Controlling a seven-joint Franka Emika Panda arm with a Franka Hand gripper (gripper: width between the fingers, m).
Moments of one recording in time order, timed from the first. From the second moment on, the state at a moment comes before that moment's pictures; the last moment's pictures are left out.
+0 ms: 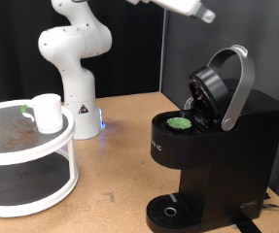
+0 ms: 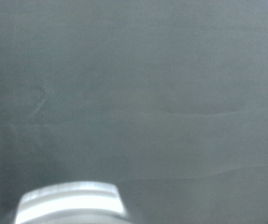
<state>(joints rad) 0.34 -0.32 -0.30 -2.21 1.08 2.07 -1.02</state>
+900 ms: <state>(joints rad) 0.37 -0.27 -0.16 -2.13 1.04 2.19 -0.88</state>
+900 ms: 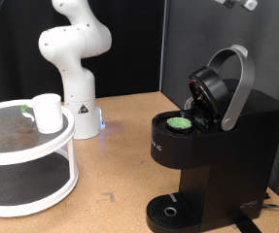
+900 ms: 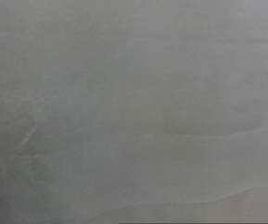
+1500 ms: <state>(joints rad) 0.39 -0.19 -0.02 -2.05 0.94 2.26 -0.76</state>
